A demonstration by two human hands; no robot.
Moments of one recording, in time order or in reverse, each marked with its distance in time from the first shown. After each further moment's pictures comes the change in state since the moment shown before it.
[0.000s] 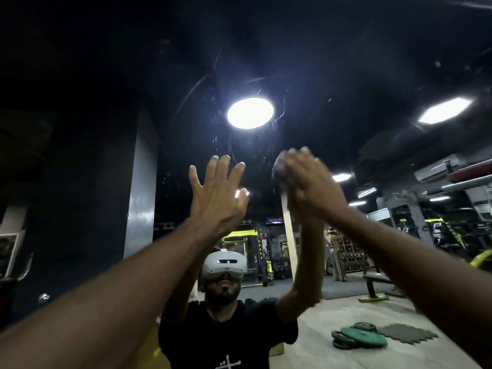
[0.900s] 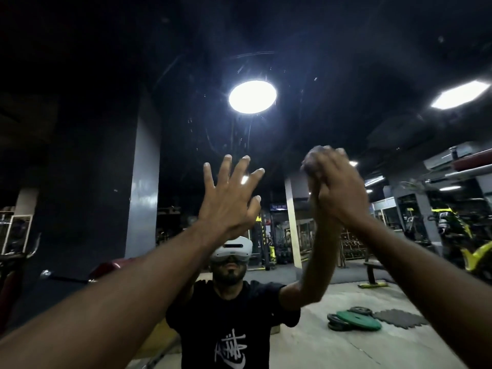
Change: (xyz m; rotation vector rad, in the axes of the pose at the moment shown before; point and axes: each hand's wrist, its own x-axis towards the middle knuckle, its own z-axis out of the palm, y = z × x) left_hand -0.021 0.069 0.034 0.030 -0.067 0.105; right_hand -0.060 0.070 -0.021 0.040 0.080 0.231
